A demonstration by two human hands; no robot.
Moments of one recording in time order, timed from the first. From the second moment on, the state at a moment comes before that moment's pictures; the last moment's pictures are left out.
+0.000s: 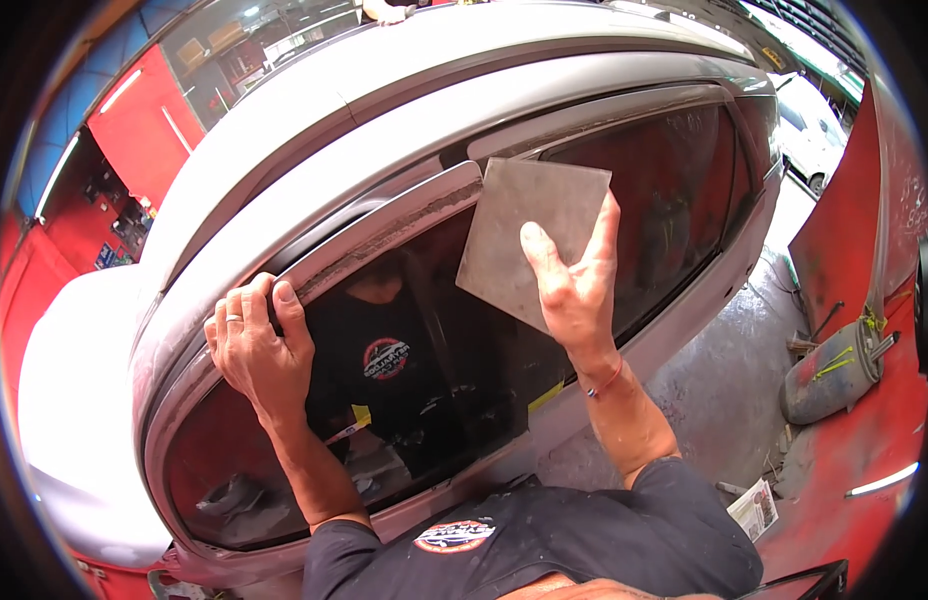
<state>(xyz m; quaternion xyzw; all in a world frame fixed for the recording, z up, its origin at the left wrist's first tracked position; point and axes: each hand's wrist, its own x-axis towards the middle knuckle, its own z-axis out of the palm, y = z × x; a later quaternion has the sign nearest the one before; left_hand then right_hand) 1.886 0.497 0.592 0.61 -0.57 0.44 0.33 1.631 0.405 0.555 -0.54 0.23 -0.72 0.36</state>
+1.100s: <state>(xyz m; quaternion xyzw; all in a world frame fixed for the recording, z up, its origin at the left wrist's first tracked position) 1.885 0.503 0.592 0.62 -0.58 0.43 0.32 1.627 0.397 0.567 -0.58 0.25 -0.72 0.29</state>
